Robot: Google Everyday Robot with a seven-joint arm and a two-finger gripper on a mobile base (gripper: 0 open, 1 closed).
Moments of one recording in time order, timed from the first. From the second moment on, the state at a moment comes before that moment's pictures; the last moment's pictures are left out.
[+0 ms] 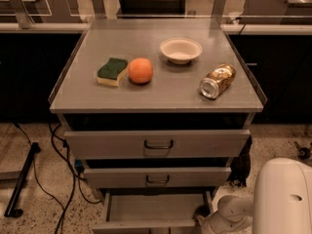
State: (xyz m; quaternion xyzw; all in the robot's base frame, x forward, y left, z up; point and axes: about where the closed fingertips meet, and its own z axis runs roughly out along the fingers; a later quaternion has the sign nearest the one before) arm 0.363 -0.180 0.191 -0.57 0.78 0.24 0.08
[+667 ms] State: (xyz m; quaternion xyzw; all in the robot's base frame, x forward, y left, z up) arm 0.327 -0.184 0.201 -0.58 0.77 0.27 0.03
